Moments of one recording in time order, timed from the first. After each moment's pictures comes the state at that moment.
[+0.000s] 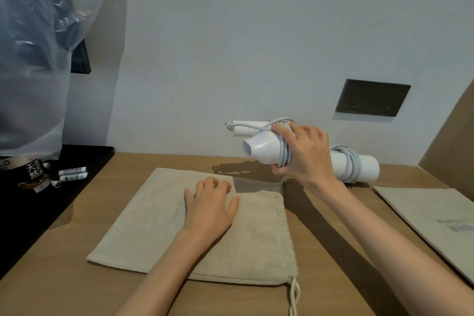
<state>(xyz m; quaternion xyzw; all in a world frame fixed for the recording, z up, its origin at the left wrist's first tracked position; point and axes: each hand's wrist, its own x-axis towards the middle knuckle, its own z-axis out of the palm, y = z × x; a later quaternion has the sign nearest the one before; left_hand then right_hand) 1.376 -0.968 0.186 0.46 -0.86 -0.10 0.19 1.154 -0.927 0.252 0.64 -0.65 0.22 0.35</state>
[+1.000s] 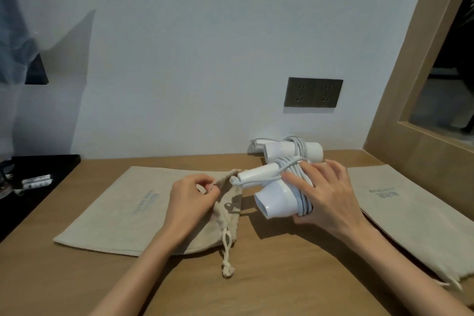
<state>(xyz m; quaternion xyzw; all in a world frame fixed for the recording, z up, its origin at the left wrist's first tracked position) 1.361 -0.897 0.220 0.38 -0.76 -0.33 0.41 1.124 -0.753 0.221 0.65 -0.64 0.14 0.38</state>
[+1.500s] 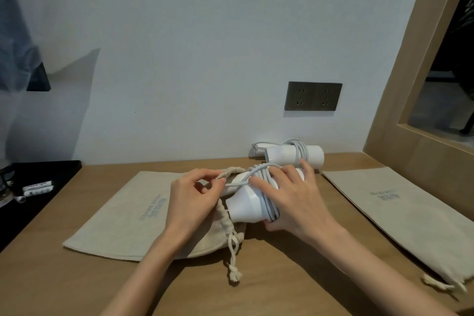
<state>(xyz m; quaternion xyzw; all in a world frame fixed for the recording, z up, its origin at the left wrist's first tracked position) 1.367 -0.881 0.242 0.31 -0.71 -0.39 0.49 1.184 -0.782 0.232 0.66 -0.67 0.08 0.35</state>
